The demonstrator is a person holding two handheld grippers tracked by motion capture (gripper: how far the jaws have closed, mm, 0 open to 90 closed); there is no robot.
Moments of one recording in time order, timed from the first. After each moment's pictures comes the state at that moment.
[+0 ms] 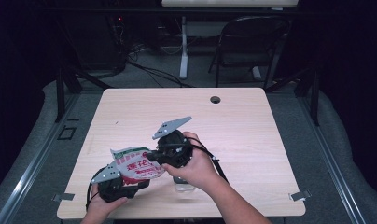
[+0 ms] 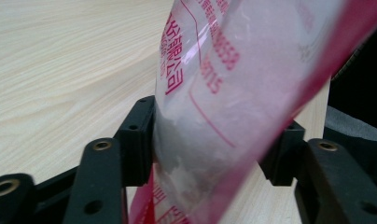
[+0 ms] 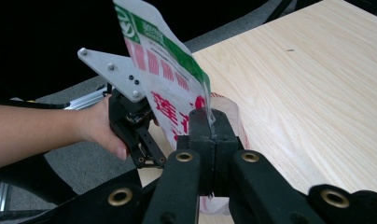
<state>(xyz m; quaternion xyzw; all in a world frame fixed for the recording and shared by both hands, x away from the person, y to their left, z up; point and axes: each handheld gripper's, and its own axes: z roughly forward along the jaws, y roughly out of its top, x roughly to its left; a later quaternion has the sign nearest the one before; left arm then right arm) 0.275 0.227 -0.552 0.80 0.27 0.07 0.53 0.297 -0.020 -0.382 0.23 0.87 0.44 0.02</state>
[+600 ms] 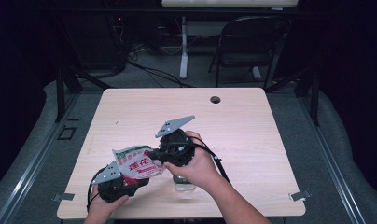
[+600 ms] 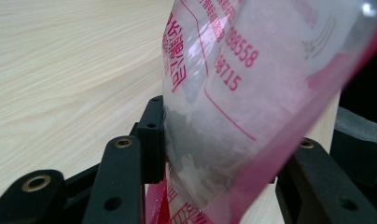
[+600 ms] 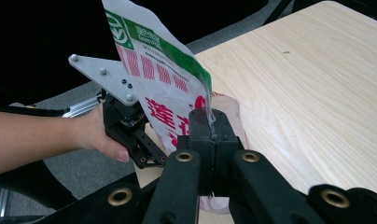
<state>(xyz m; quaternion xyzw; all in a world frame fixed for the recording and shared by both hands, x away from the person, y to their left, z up) 0.271 0.224 -0.548 0.79 0.29 0.10 0.53 0.300 -0.024 -0.383 0.23 0.86 0.45 0.03</state>
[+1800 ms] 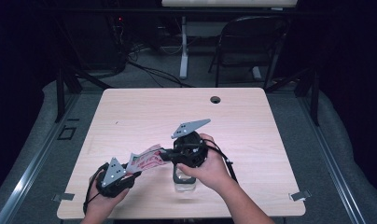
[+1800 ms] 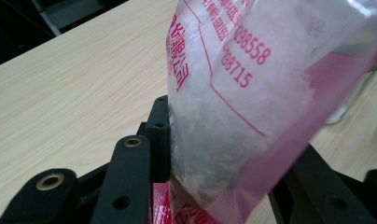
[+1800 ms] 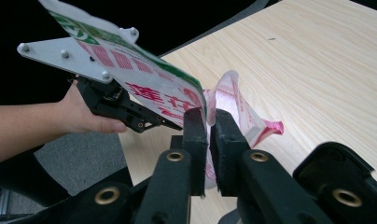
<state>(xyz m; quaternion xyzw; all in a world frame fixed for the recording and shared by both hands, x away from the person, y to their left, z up) 0.268 0.213 -0.525 0.82 0.30 0.26 0.42 0.304 -0.055 -0.401 0.26 0.85 0.46 0.02</state>
